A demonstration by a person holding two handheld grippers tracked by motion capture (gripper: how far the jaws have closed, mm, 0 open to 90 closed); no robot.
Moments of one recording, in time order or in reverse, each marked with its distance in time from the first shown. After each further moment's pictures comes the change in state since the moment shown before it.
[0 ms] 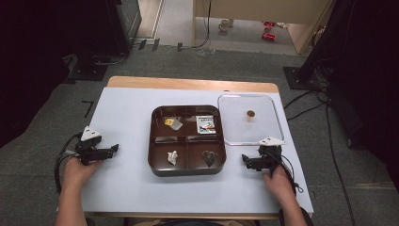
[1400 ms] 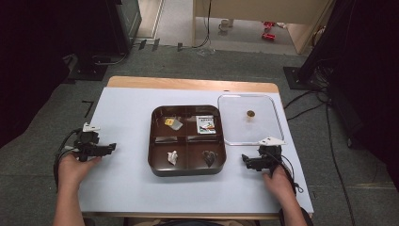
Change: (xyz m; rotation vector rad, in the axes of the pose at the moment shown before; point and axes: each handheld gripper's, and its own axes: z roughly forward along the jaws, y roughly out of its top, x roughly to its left) left arm -0.004 0.021 -0.014 0.143 0.025 -0.090; right arm 0.000 0.000 0.000 0.000 0.000 0.000
